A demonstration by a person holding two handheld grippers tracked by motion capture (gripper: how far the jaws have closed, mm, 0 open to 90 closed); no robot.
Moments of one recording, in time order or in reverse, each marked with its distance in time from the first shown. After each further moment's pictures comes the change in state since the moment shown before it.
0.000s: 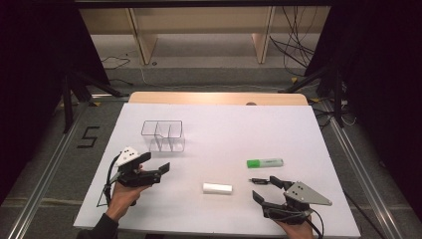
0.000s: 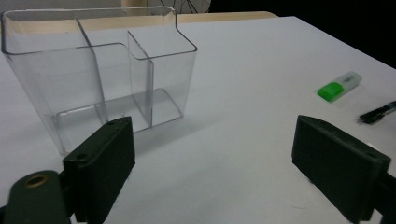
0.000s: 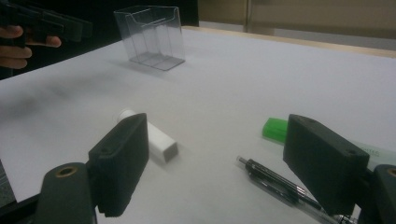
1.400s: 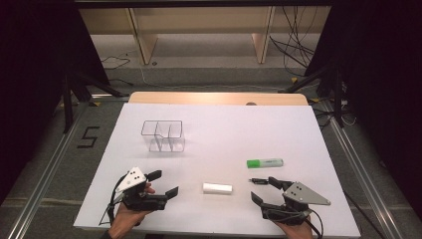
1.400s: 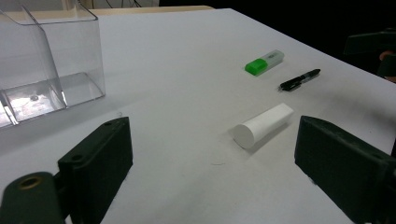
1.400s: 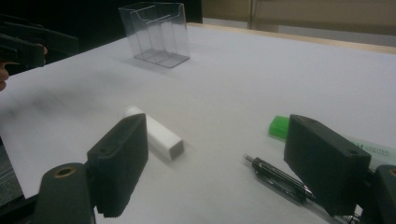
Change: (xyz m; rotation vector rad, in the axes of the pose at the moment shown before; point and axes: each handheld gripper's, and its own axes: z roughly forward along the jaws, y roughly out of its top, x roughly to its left) left arm -0.039 -0.036 -0.019 -0.018 -0.192 0.063; right arm 0.002 0.001 0.000 0.012 0.015 -0.001
